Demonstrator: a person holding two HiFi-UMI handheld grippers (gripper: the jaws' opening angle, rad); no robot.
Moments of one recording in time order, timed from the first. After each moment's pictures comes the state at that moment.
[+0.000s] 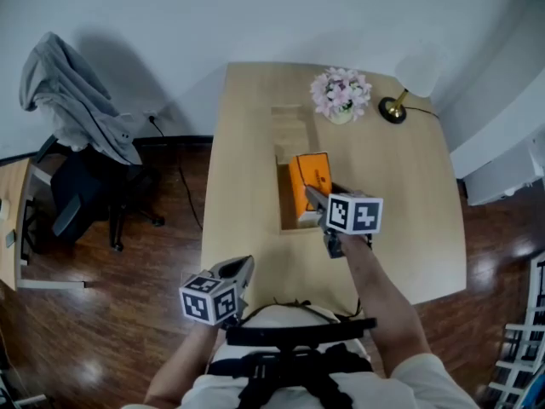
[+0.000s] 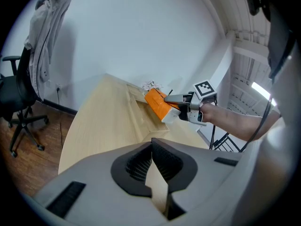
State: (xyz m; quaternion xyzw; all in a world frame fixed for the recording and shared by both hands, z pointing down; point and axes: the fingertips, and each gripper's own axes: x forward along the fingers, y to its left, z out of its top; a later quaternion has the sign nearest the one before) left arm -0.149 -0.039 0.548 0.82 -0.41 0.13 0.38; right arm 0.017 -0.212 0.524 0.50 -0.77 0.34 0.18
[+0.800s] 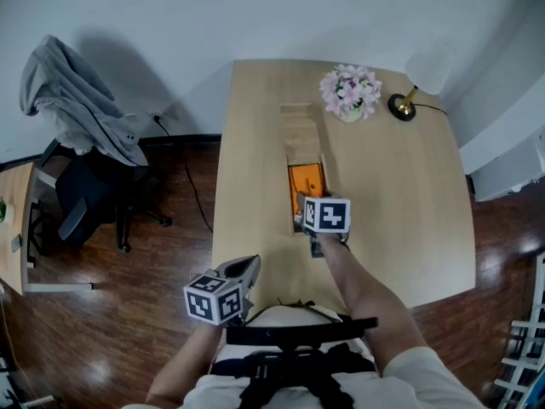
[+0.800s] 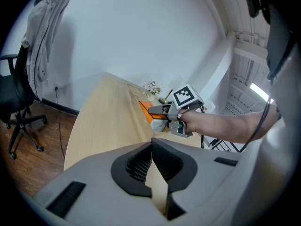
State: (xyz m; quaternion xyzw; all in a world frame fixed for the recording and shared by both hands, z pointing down) left arm -0.161 -0.050 0.549 0.82 -0.39 0.14 0.39; right arm -0.019 -0.223 0.599 0.56 -0.71 0.34 0.26
